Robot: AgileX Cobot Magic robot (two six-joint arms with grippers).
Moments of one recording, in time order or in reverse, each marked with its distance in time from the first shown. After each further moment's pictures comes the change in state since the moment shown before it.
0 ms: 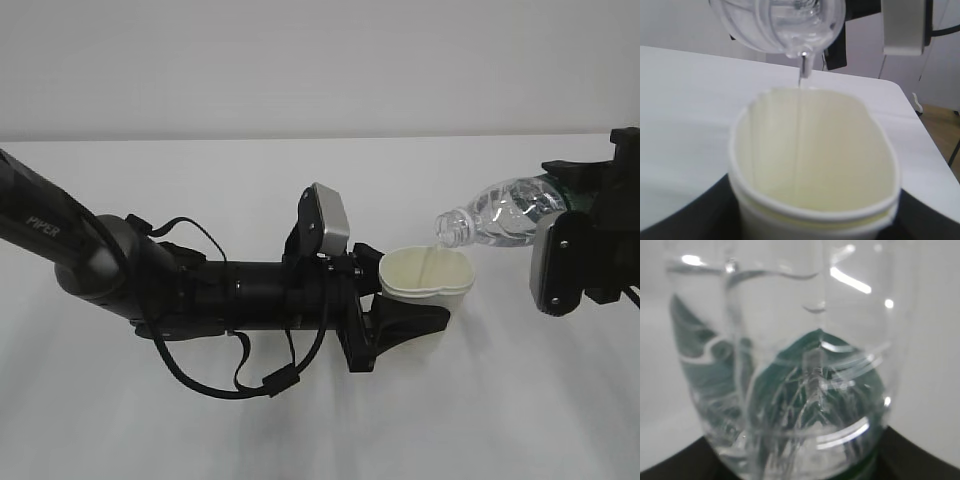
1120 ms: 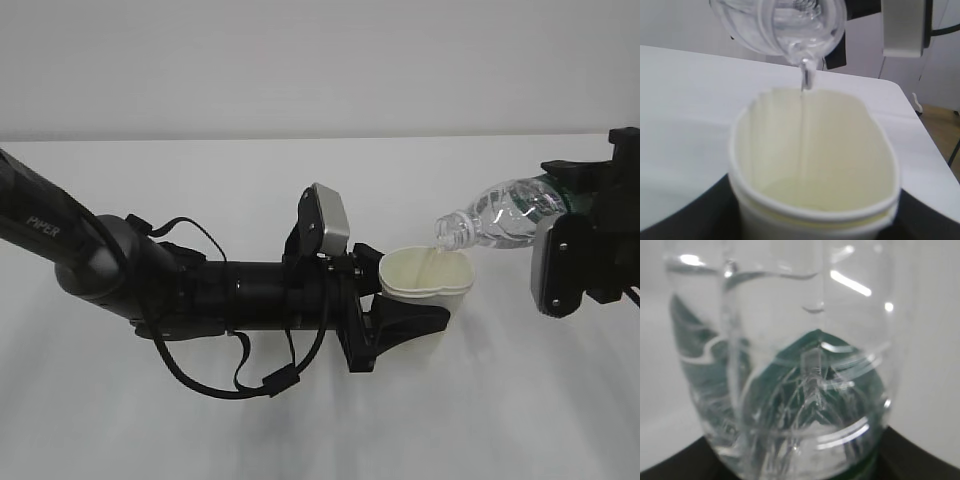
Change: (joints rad) left arm 0.000 0.000 0.000 0.000 0.000 0.000; right arm 0.000 0.000 0.000 0.000 0.000 -0.021
